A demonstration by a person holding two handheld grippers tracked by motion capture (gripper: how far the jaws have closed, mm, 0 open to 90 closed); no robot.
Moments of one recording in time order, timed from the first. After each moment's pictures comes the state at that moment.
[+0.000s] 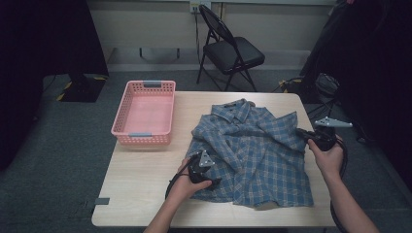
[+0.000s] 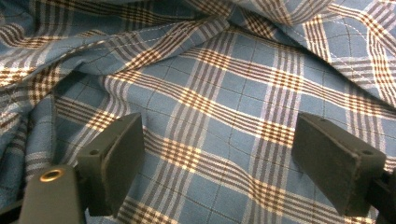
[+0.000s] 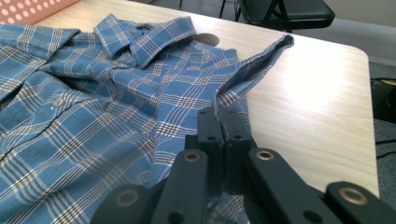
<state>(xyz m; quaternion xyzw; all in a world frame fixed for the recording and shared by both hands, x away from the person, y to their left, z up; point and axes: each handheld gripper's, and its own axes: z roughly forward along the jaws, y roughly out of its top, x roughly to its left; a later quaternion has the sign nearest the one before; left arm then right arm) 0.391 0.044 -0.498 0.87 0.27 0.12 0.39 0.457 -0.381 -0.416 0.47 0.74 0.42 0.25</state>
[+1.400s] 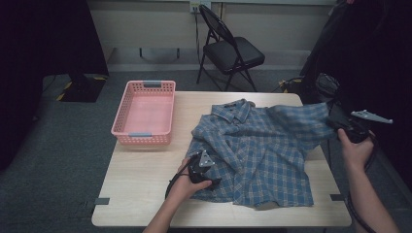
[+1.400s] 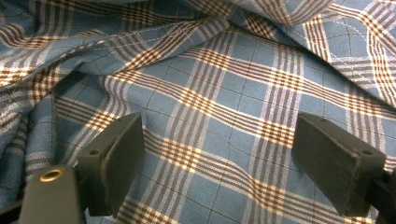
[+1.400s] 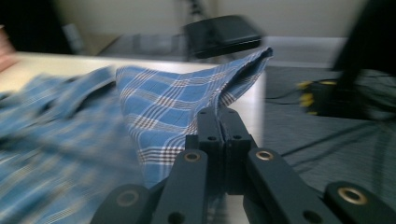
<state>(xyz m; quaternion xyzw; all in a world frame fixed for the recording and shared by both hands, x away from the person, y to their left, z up) 0.391 0.044 -0.498 0.87 0.27 0.12 0.39 0.466 -0.470 -0.393 0.54 0.65 0.44 0.31</state>
